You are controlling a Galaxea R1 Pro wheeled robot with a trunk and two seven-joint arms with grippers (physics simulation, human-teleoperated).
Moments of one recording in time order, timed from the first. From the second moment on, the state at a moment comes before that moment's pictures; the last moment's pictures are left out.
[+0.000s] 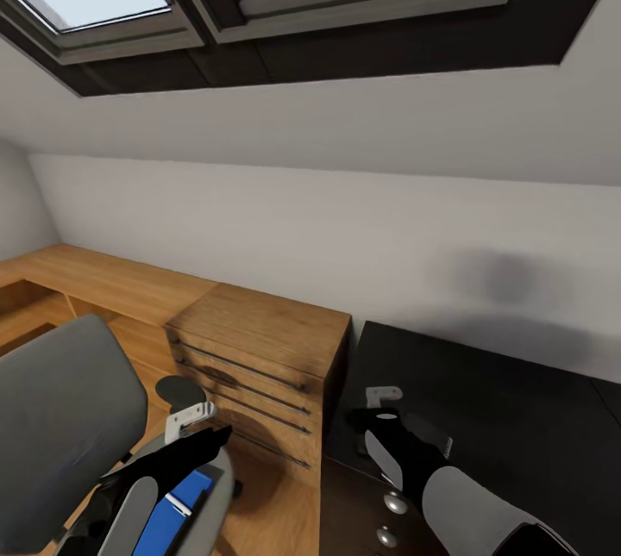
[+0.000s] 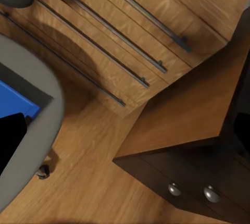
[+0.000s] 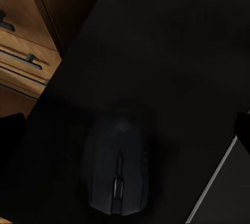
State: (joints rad) left arm -0.11 0.05 -0.07 -1.61 0.65 0.74 0.37; right arm -0.71 0.10 0.48 -0.39 -0.45 0.22 -0.30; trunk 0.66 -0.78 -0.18
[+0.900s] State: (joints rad) left arm -0.11 0.05 -0.07 -1.61 0.65 0.74 0.37; right arm -0.71 0.10 0.48 -0.40 -0.45 0.26 -0.30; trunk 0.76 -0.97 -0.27
